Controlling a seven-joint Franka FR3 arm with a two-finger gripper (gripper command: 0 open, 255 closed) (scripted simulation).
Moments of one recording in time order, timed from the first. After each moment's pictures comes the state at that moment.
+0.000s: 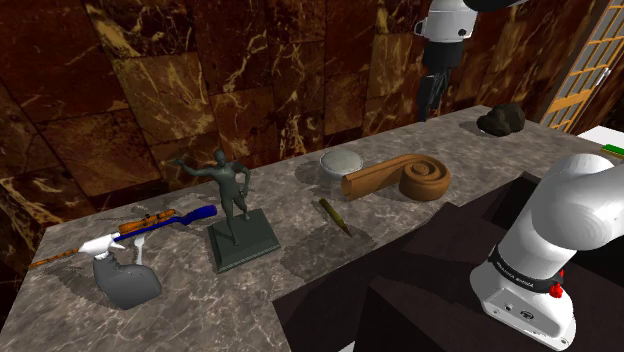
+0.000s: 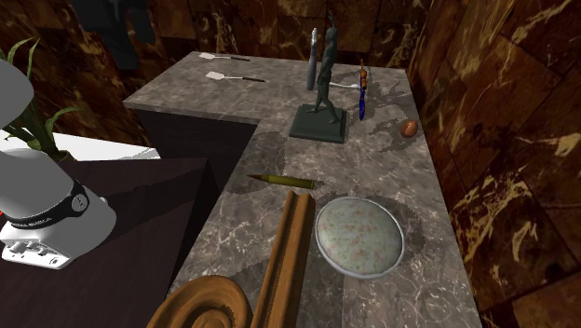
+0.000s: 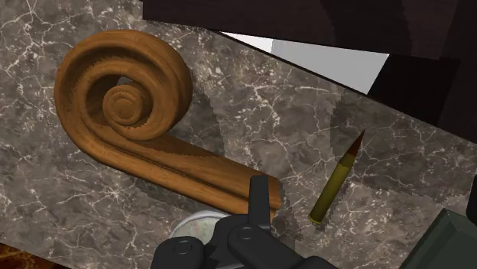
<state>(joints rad) 0.02 -0.75 0.01 -2.39 0.00 1.61 -0.14</state>
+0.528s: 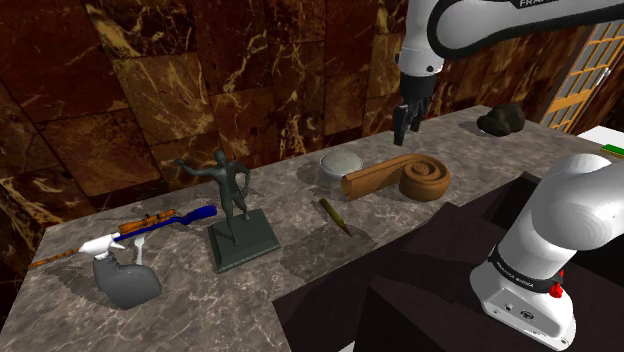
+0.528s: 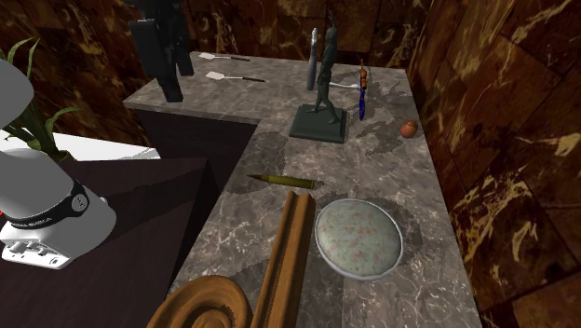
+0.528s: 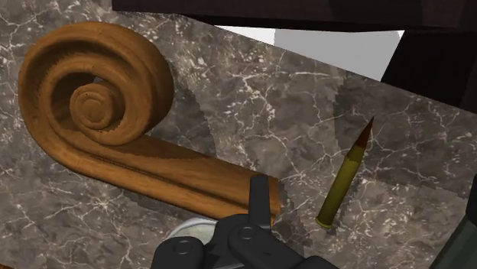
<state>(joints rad) 0.02 -0.67 0.10 -2.50 0.03 1.80 0.00</state>
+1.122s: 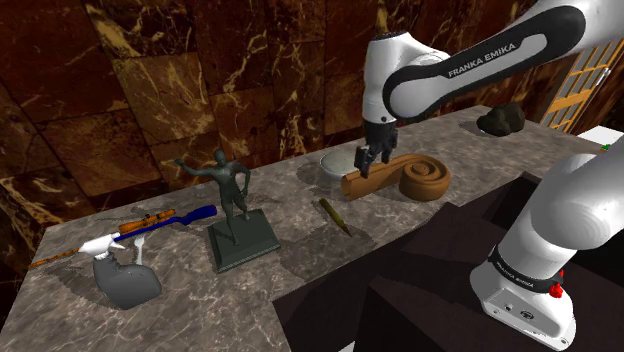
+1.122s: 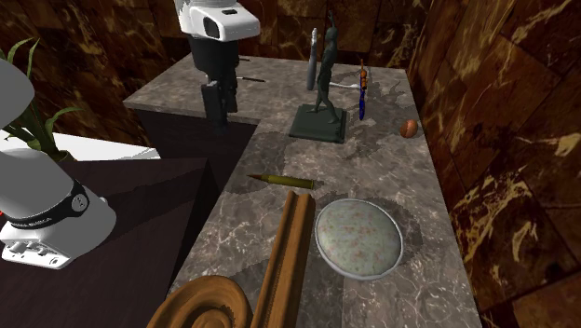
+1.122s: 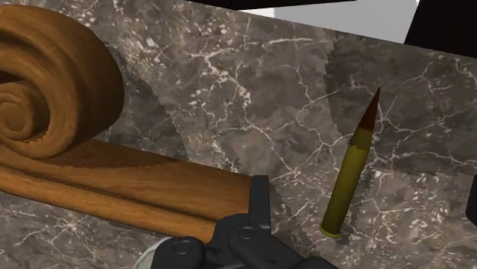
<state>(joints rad) 0.01 -0.42 0.25 -2.57 0.03 2.13 0.25</state>
